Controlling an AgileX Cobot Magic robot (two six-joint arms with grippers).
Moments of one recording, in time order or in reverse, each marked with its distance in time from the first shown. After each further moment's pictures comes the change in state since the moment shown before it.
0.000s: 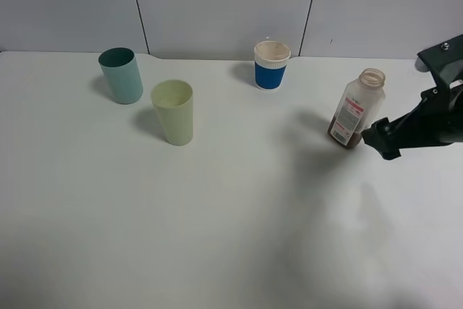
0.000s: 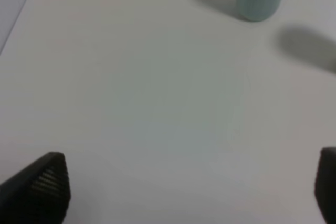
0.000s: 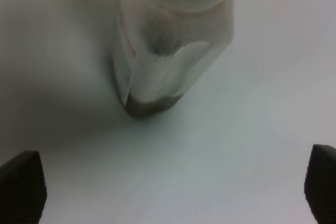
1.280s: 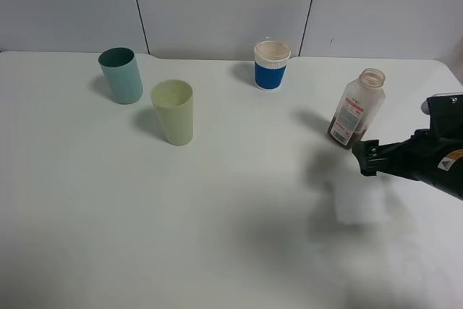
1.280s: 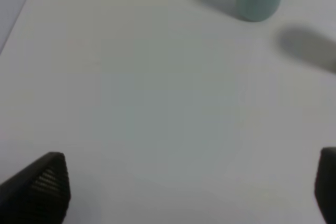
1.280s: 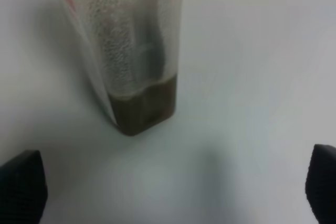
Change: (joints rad) left arm 0.000 0.000 0.000 0.000 0.000 0.000; right arm 0.000 0.339 0.274 0.135 -0.833 0.202
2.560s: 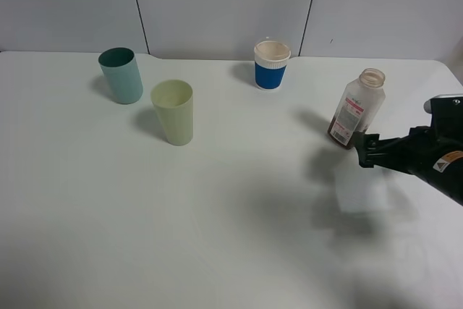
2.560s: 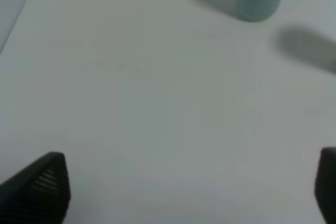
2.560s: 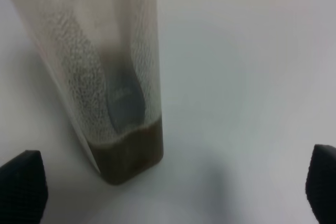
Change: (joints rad) left arm 0.000 0.000 0.000 0.000 0.000 0.000; right arm -0.064 0.177 0.004 -0.067 -0.305 0.025
